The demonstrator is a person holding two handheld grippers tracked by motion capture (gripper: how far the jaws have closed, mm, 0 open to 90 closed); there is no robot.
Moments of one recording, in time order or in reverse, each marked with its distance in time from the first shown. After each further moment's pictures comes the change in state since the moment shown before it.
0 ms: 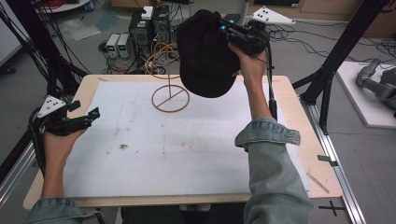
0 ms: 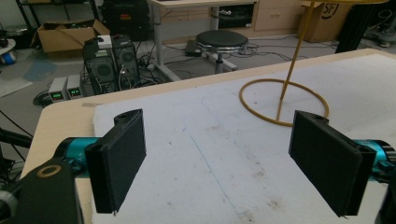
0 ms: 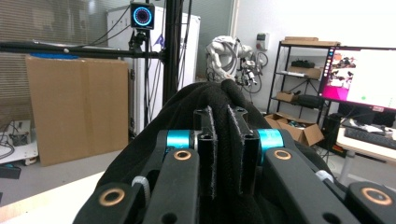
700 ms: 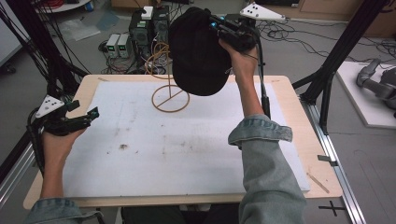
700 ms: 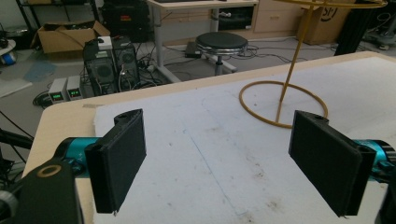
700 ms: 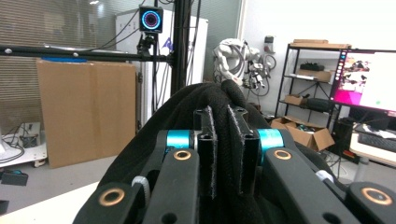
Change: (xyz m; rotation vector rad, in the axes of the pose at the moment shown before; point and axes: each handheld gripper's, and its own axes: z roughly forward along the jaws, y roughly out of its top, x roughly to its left) left arm 0.001 0.001 -0.002 -0.007 -0.001 -0.006; right arm 0.012 0.006 0.021 -0.011 0.035 0.002
